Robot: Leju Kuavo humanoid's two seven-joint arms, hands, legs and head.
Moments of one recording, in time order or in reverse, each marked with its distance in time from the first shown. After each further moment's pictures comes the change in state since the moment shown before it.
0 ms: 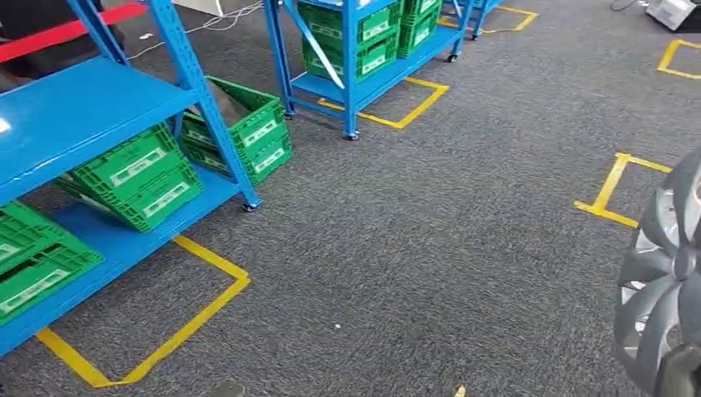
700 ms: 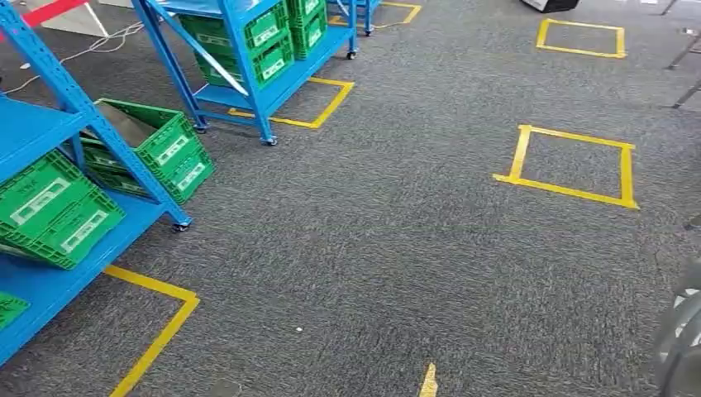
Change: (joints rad) left arm -0.003 0.006 0.064 0.000 -0.015 0.018 0.026; right arm -0.020 0.000 0.081 0.001 0.106 -0.265 0.000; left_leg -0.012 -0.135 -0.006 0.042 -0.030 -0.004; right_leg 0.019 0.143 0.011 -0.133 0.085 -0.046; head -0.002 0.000
